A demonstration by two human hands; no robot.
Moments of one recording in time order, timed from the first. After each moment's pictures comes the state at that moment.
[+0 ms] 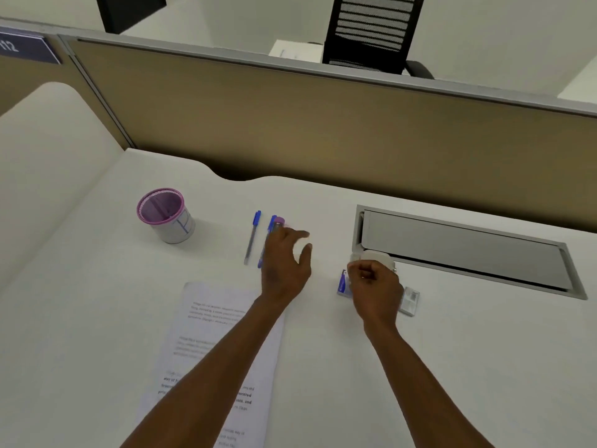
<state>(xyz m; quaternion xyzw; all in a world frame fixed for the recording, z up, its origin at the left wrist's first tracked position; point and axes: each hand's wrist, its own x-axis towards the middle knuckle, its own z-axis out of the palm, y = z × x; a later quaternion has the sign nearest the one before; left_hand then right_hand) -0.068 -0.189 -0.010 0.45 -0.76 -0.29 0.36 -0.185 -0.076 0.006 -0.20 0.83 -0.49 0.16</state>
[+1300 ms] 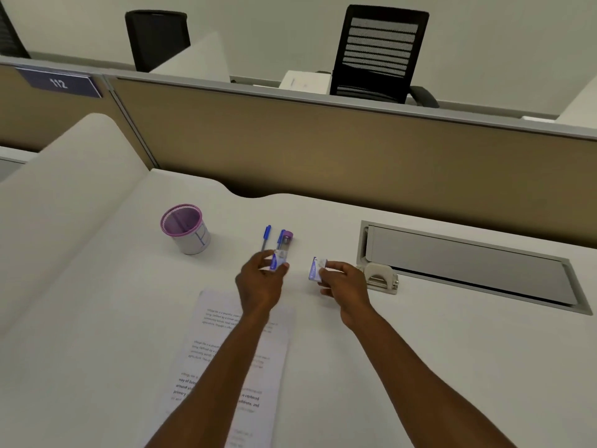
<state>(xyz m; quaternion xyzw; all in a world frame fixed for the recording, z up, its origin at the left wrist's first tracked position) -0.022 -0.187 0.021 0.62 -0.55 -0.44 0.35 -0.168 -0.119 0.008 -0.11 0.70 -0.54 0.45</state>
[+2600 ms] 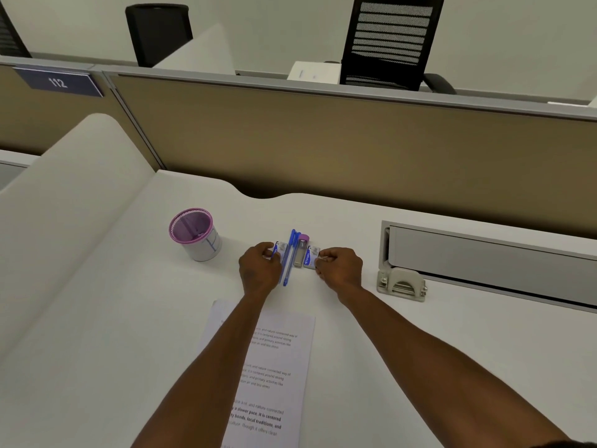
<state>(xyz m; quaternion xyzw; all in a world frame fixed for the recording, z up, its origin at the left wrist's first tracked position) -0.009 -0.271 -0.028 0.61 -0.65 -0.33 0.31 -0.158 -0.201 -0.027 -0.24 0.80 -0.43 0.34</state>
